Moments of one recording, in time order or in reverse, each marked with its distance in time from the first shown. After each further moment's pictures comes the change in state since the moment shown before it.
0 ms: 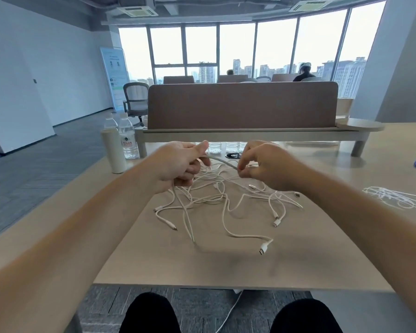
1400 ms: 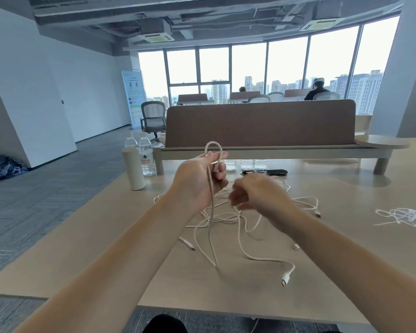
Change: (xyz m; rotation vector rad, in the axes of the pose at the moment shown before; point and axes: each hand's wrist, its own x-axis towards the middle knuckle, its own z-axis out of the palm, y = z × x) left_hand 0.014 0.003 0.015 -0.755 0.148 0.039; right_hand 0.012 -0.056 0.040 0.911 0.062 0.460
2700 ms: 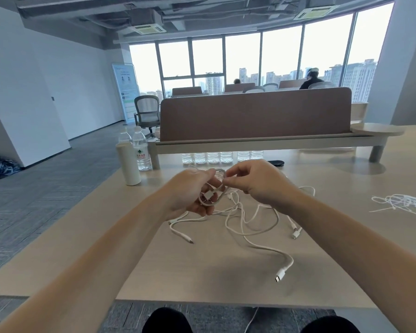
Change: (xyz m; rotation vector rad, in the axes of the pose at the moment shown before) left_hand -0.011 -0.006 -0.035 0.743 -0.137 -0.125; right_hand 0.005 -0.002 -0.012 -0.335 -0.018 -0.222
